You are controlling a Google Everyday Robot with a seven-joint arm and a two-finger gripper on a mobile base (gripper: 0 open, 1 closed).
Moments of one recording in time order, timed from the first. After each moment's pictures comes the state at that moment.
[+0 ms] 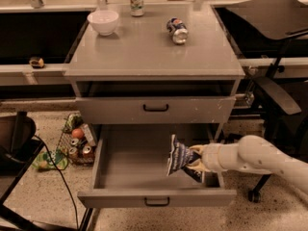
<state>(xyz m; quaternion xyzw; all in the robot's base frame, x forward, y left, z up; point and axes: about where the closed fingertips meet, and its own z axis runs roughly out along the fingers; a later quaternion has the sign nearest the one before) 0.543 -0.139 0.522 -0.63 0.66 0.12 0.38</state>
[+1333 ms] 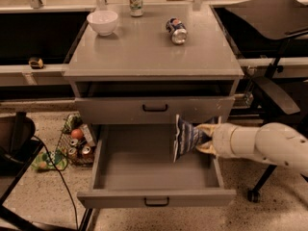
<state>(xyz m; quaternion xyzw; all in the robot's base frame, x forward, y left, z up) 0.536 -0.159 0.664 -0.68 0.60 -0.04 0.42</state>
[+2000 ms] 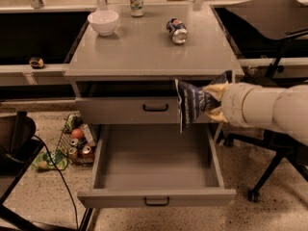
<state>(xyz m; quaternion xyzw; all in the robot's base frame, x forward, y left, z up) 0.540 -0.155 0.835 -0.71 0.52 -0.20 0.42</state>
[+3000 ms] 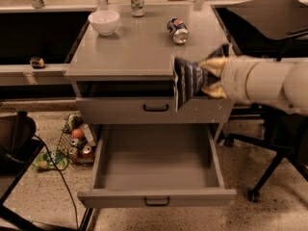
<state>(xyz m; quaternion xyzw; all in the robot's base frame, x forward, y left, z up) 0.565 -0.139 0.902 -0.71 0.46 -0.23 0.48</state>
